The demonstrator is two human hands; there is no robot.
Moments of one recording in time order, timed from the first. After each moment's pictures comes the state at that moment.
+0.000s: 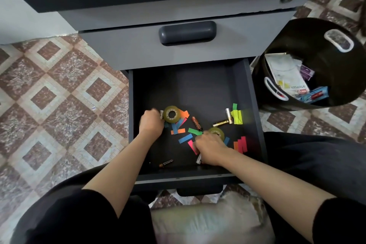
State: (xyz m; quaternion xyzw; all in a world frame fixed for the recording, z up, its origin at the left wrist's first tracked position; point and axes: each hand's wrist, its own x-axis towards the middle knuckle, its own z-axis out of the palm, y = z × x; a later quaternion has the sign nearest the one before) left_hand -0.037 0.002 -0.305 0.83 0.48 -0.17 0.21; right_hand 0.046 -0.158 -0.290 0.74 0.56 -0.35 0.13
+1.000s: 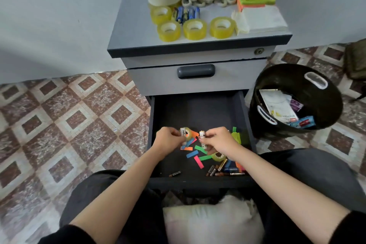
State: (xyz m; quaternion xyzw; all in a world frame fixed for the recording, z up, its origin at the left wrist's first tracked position) left_hand -0.061 -0.047 -0.203 0.72 0.50 -0.03 0.48; right_hand 0.061 -0.169 -0.205 0.78 0.23 -0.45 -0.36
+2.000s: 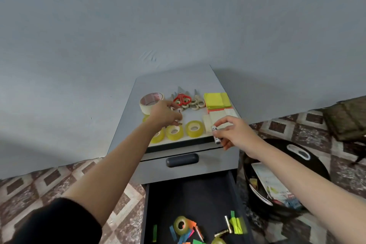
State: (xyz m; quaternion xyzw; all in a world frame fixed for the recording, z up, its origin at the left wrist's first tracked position) left_hand 0.104 0.027 0.041 0.82 0.39 0.13 0.40; right_hand 0.199 -0.158 -0.005 0.70 0.28 -0.31 -0.58
